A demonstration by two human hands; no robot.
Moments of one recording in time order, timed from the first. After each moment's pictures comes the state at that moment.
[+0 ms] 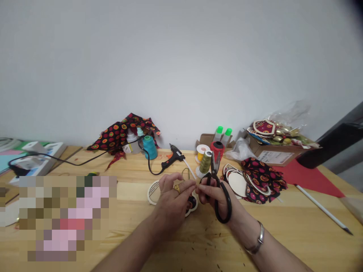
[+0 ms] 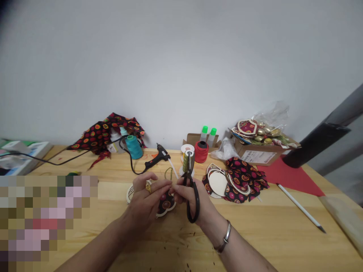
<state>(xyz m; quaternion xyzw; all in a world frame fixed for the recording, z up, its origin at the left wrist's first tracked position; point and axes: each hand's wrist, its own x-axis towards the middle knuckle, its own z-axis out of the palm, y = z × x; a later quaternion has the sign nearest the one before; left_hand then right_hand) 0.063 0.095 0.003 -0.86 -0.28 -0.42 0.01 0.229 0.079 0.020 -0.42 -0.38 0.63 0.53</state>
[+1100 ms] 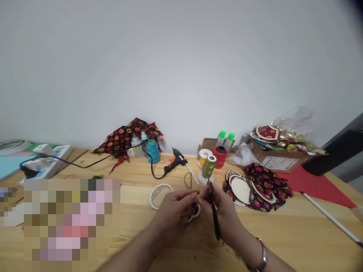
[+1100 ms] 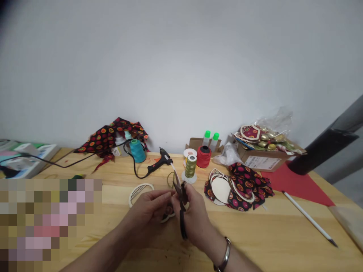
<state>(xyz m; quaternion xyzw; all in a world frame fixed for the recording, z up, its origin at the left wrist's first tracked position) 0.078 0.091 0.006 -0.44 -0.40 -0.37 -0.71 0.219 0.066 0.013 -0.51 -0.56 0.41 0.51</state>
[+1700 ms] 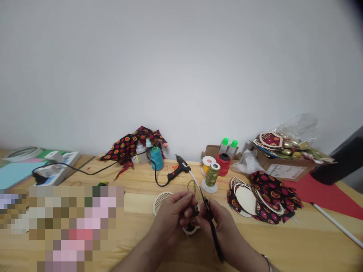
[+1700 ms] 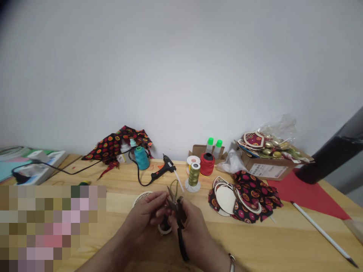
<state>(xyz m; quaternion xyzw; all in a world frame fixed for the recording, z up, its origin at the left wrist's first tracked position) 0.072 0.098 0.016 -0.32 -0.35 -0.44 -0.77 0.209 0.063 0.011 -0.51 -0.60 0.43 0.44</state>
